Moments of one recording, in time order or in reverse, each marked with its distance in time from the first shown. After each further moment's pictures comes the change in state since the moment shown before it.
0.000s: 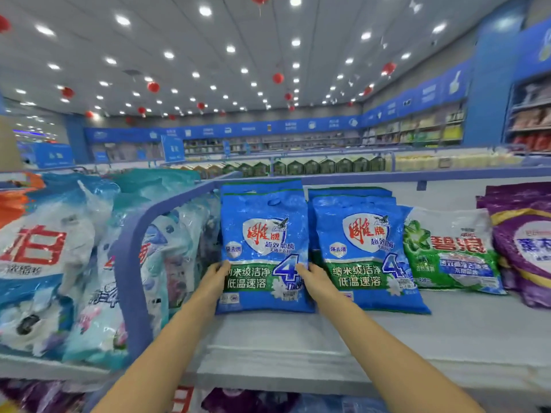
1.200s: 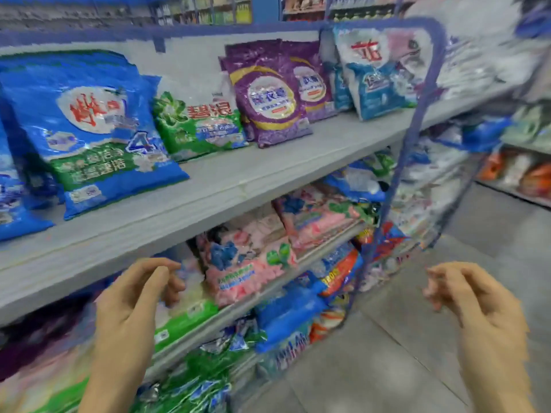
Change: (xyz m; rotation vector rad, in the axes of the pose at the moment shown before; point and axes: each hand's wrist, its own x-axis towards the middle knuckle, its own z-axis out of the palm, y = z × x) left_hand -0.274 -0.091 0.120 0.046 -0.615 0.459; right_hand -0.423 0.116 -0.249 -0.072 1.086 -0.271
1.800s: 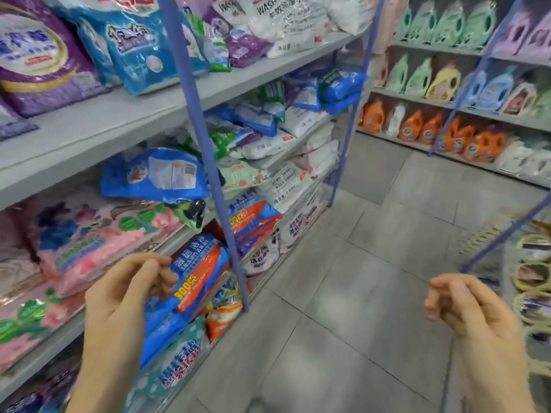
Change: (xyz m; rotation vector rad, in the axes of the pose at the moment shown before) left_hand -0.044 0.028 0.410 -0.138 -0.293 -0.183; right_hand 0.131 0.098 -0.348 -0.041 0.323 0.256
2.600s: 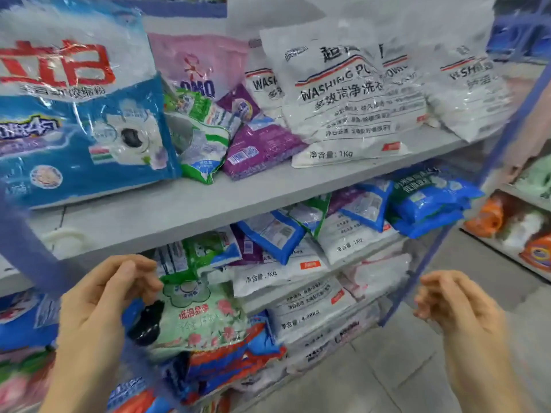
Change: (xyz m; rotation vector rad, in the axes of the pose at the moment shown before) left_hand 0.311 -0.007 0.245 0.038 0.463 0.120; right_hand 0.517 0.057 0.150 0.155 -0.418 -0.078
